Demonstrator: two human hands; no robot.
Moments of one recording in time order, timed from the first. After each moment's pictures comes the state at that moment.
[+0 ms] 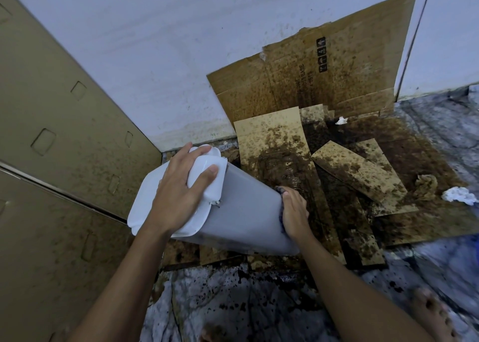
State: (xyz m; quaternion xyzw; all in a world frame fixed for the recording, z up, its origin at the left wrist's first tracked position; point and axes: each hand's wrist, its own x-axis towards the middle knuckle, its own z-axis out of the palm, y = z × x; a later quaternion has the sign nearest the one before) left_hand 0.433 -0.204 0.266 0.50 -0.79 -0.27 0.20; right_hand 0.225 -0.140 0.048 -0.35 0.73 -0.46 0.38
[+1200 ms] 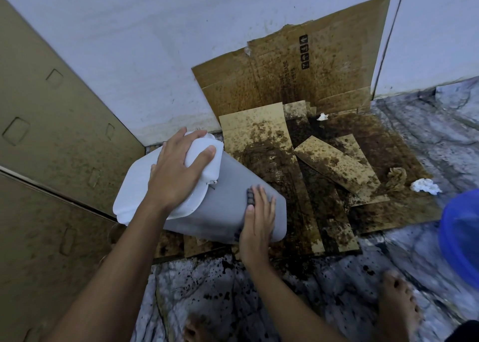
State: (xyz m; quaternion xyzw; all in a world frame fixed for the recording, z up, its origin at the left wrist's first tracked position) left_hand 0.407 -0.207 0.264 0.52 -0.79 -0.26 0.19; right_hand 0.322 -0.094 0.084 -0.30 0.69 -0.60 0.28
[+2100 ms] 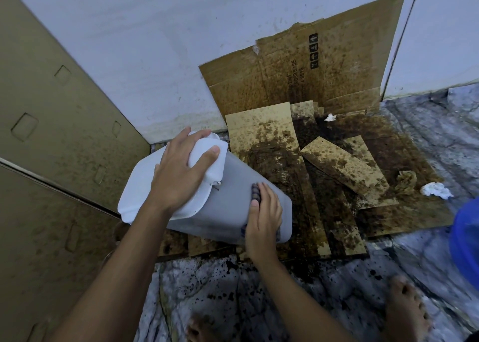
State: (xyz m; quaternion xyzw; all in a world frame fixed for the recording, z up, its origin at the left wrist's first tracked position) left_hand 0.414 -0.207 0.266 0.52 -0.78 -0.27 0.20; right_hand 0.315 -0.105 0.088 -0.31 0.72 -0.57 0.26
